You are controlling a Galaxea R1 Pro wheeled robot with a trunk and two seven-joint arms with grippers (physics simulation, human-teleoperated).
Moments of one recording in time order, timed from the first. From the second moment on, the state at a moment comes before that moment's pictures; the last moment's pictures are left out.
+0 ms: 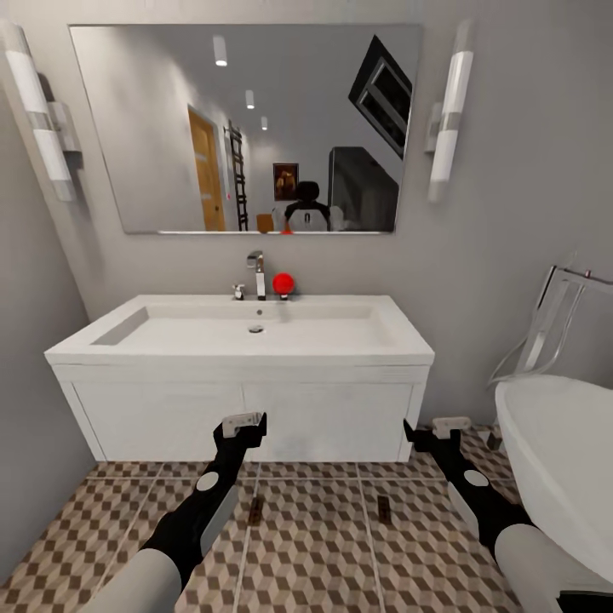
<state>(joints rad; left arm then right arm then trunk) -0.59 -0.09 -0.20 -0.66 0.23 -0.23 0.11 -0.71 -0.14 0.00 -0.38 -0.04 -0.33 0.11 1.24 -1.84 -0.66</state>
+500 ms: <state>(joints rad) -0.59 -0.09 -0.20 -0.66 0.23 -0.23 0.11 -0.71 -0.14 0.00 -0.38 -0.04 -0.33 0.11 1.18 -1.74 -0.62</state>
